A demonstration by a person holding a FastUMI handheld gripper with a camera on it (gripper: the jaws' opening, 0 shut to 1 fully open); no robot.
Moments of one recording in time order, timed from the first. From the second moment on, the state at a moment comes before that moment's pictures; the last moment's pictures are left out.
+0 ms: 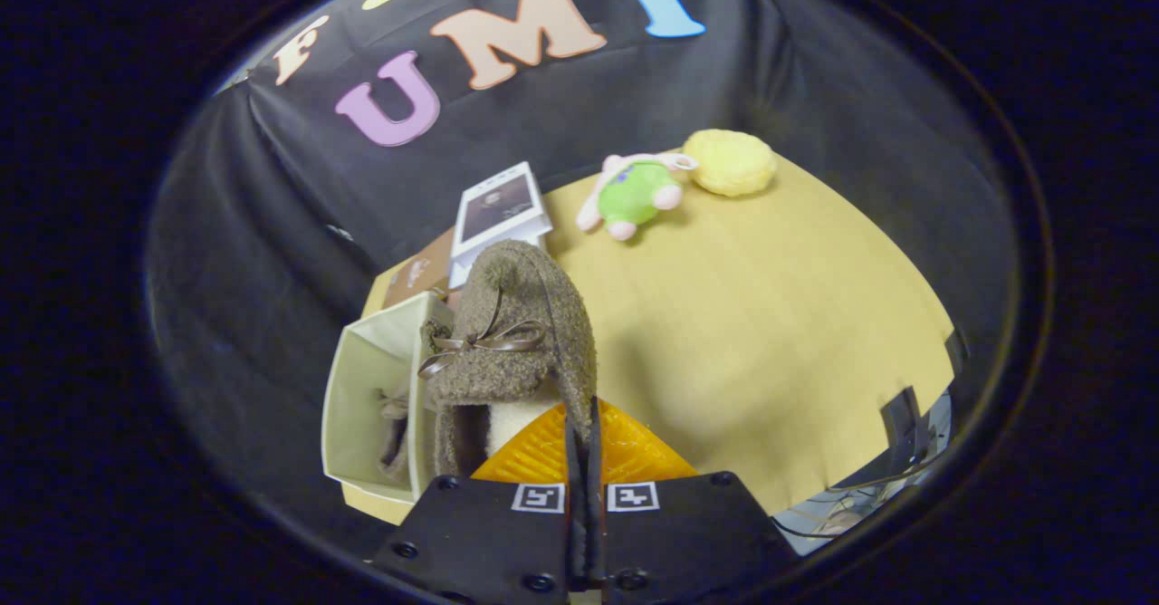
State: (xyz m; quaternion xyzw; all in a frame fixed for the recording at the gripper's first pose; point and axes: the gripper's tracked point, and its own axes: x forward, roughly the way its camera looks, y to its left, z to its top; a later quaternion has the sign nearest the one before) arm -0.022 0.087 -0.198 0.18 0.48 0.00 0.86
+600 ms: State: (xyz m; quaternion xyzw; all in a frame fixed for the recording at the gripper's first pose) arm 0.006 0.252 -0.203 0.19 0.48 0.04 0.85
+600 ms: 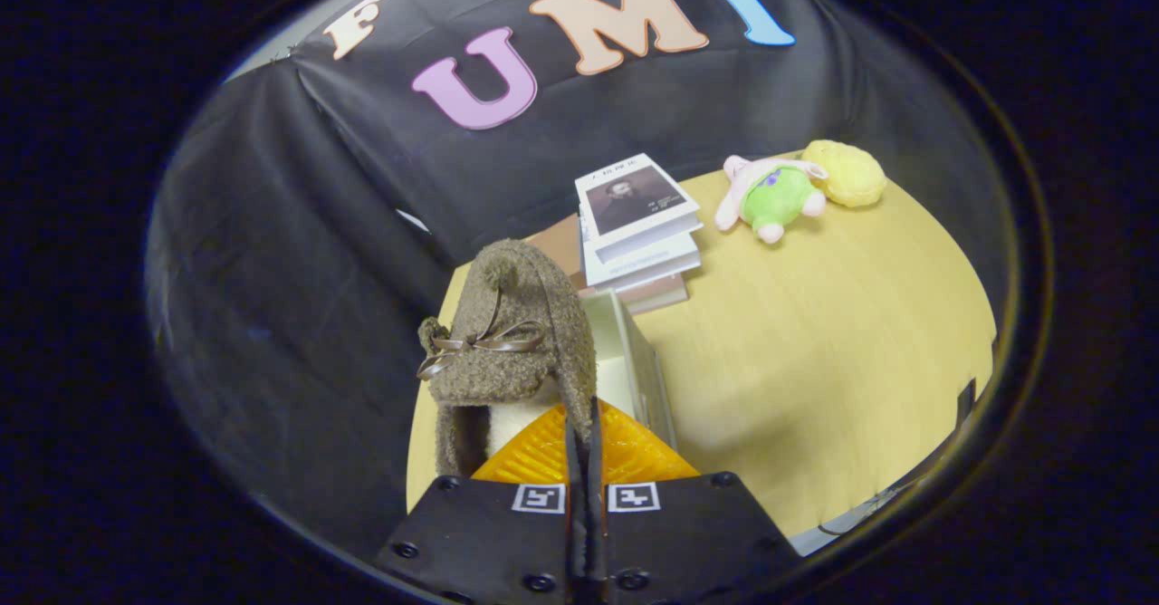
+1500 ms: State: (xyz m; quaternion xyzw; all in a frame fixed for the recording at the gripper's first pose) arm -0.016 0.285 -0.218 0.03 0.43 0.07 0.90
